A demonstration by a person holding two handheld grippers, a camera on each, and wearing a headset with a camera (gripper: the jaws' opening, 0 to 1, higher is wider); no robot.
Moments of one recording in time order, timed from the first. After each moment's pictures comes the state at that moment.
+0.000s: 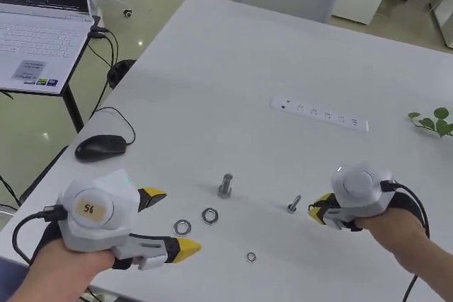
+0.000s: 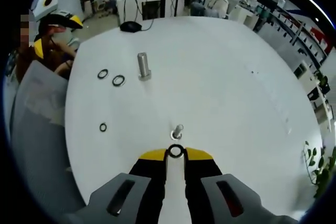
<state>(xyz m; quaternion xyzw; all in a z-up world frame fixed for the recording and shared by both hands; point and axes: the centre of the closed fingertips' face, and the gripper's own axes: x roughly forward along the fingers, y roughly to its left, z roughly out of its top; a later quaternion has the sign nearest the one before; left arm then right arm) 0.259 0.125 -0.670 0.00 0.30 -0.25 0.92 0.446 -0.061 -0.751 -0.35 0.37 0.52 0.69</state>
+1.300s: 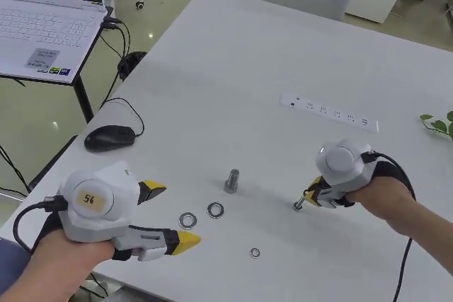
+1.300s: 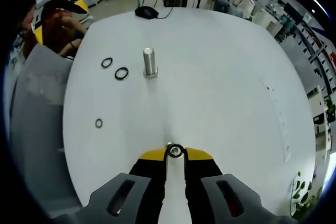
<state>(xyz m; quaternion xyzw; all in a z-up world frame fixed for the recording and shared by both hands) 0.255 0.135 -0.672 -0.01 0.31 -0.23 0.92 0.457 -0.034 -0.760 -0.42 0.37 0.56 0.61</state>
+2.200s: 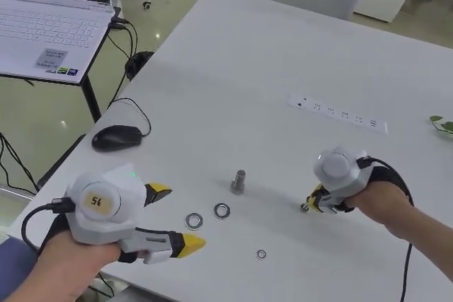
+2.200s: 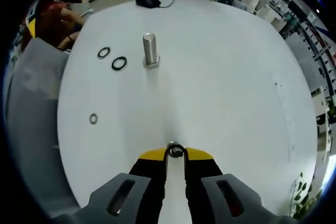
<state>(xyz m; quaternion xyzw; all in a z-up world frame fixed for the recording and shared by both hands) 0.252 0.135 -0.674 -0.01 0.31 -0.23 0.92 0.455 -0.033 -0.789 -0.44 0.39 0.55 0.60</state>
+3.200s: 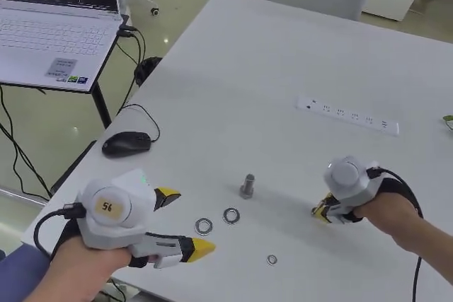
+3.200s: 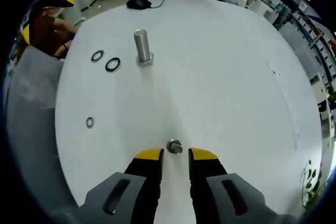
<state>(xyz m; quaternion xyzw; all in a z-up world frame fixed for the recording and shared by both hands) 0.255 0.135 -0.674 -0.01 0.31 -0.23 0.92 0.455 -0.043 -0.794 -0.40 0.40 0.54 0.62</state>
